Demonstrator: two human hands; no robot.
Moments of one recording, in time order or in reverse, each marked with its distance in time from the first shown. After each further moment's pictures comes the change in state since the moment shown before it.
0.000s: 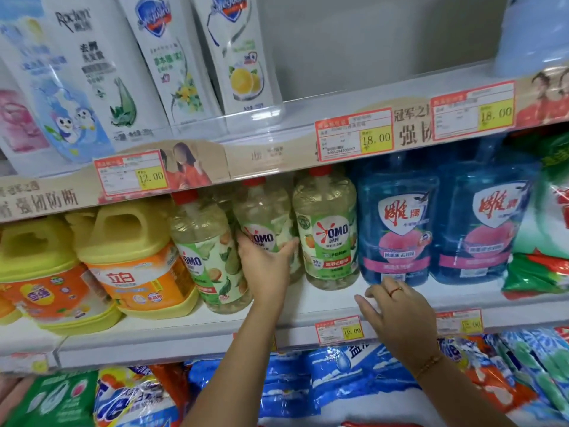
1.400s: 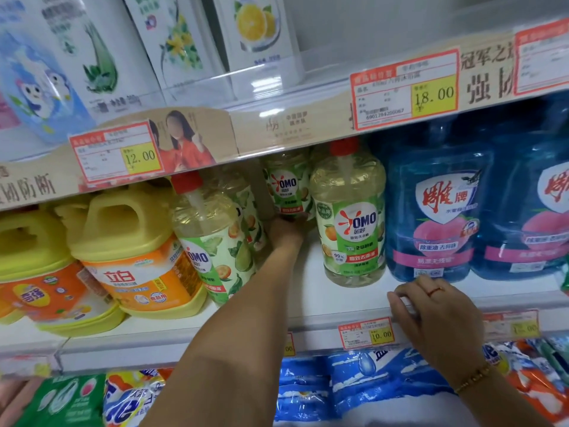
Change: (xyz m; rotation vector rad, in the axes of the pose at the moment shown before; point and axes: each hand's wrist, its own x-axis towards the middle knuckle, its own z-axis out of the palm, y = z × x) left_hand 0.081 -0.037 0.071 0.155 -0.292 -0.340; right_hand -0.003 0.002 0.007 0.031 0.073 -0.014
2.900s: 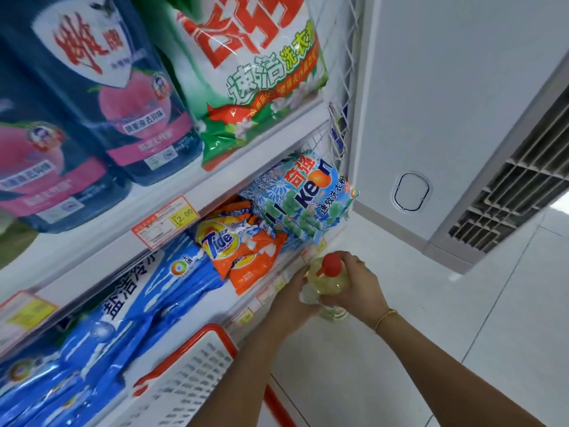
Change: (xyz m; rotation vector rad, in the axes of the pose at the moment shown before) left_hand -0.361 -0.140 0.245 0.304 -1.342 0.235; right_hand -0.280 0.152 -0.141 0.099 -0.558 1.194
